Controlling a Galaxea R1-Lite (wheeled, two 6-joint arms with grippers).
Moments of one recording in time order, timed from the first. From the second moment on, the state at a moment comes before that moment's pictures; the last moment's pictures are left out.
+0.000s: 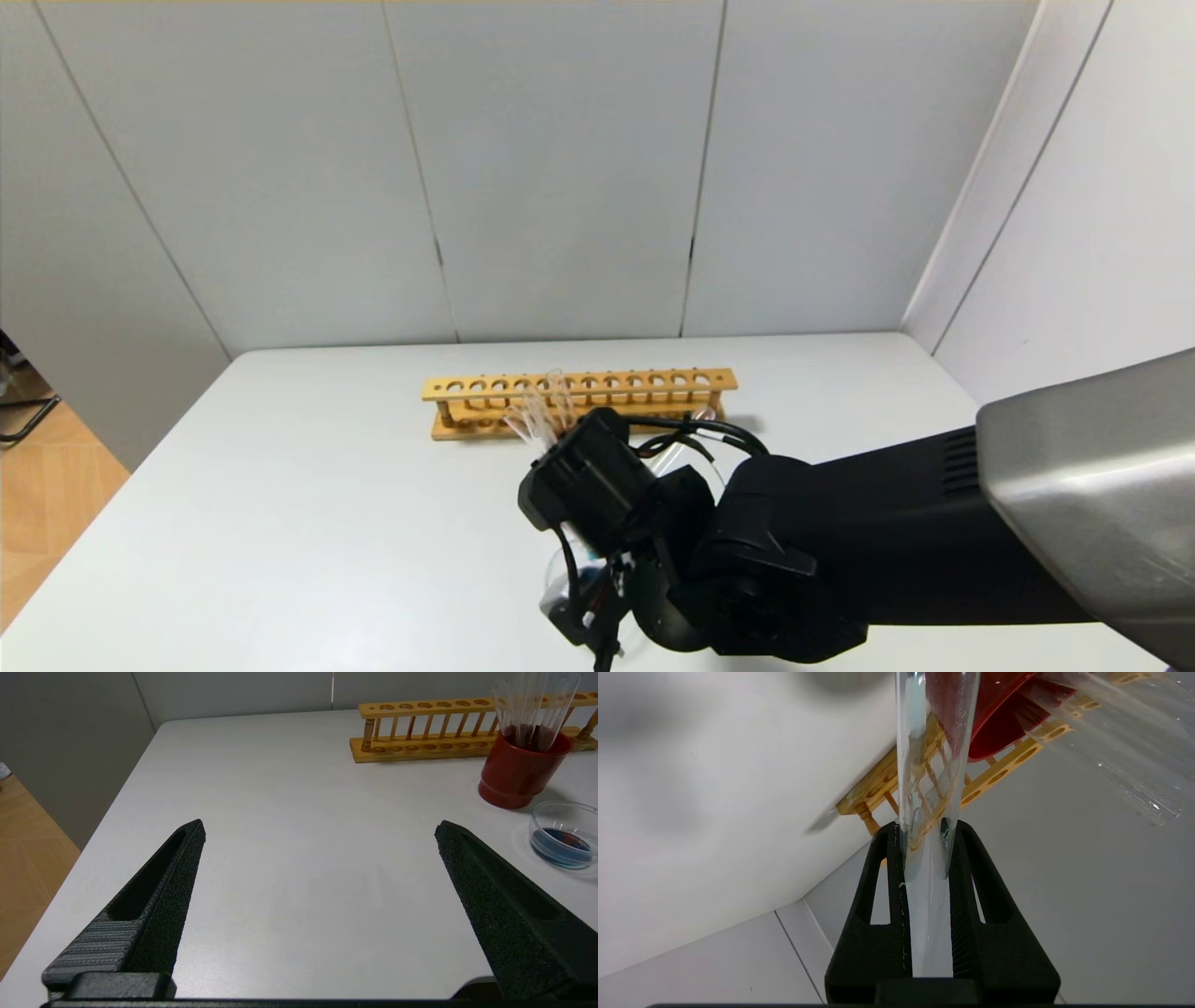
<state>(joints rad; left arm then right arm) 0.00 0.00 0.00 0.00 0.00 0.01 0.99 2.12 -1.28 0.09 -0.70 -1.61</state>
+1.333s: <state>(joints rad) 0.00 0.00 0.00 0.00 0.00 0.01 1.06 2.14 -1.41 0.29 -0.89 -1.62</state>
